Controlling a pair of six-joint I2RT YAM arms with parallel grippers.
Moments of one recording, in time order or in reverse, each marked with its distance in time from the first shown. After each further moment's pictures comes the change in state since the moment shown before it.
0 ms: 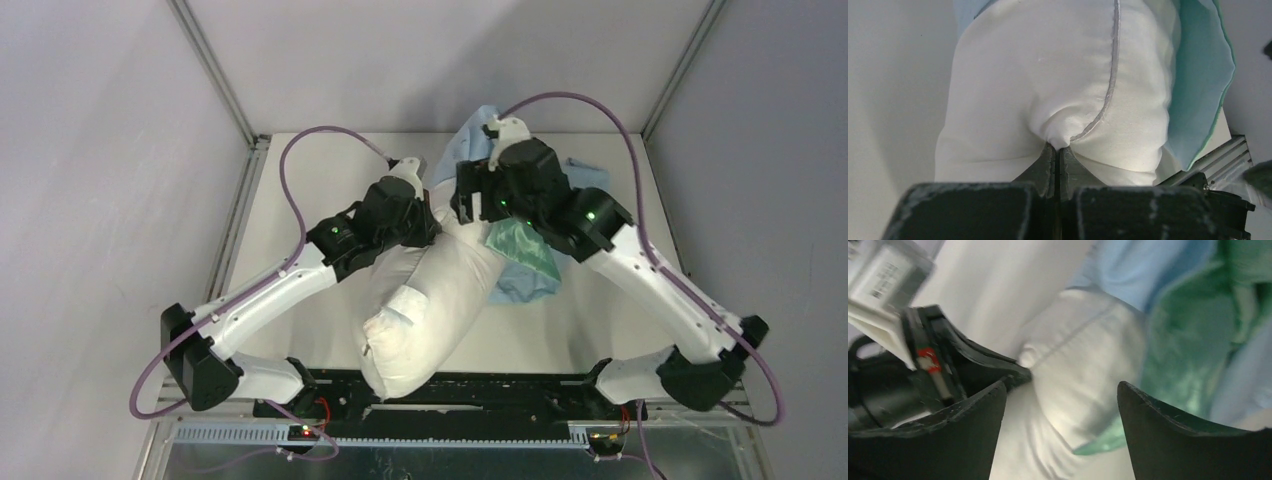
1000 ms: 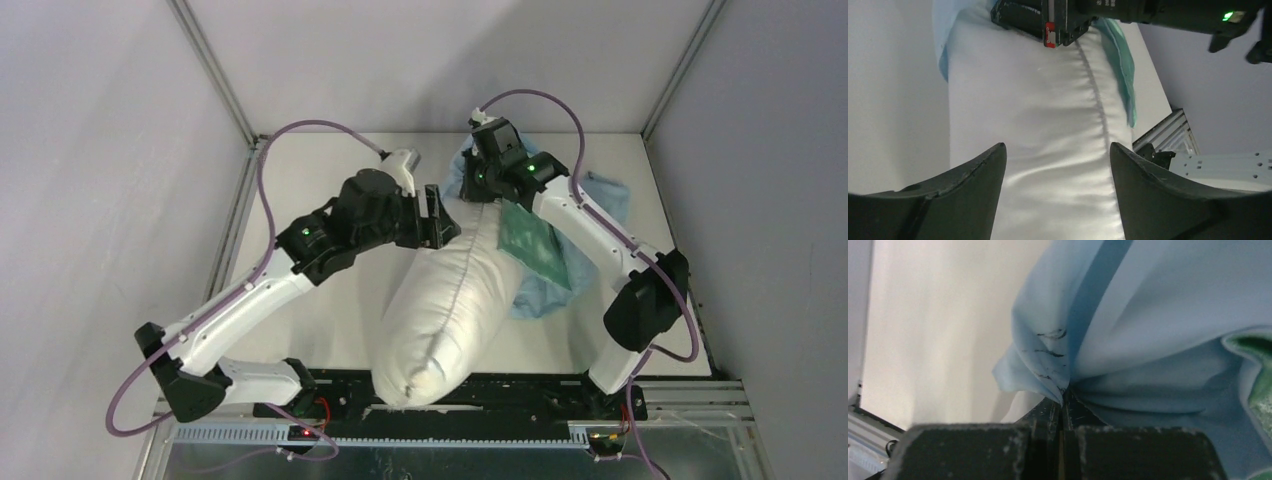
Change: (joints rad) left arm -0.042 -0.071 0.112 -0.113 0.131 -0.045; right arm -0.197 0.311 0.035 0.039 -0.165 0.087
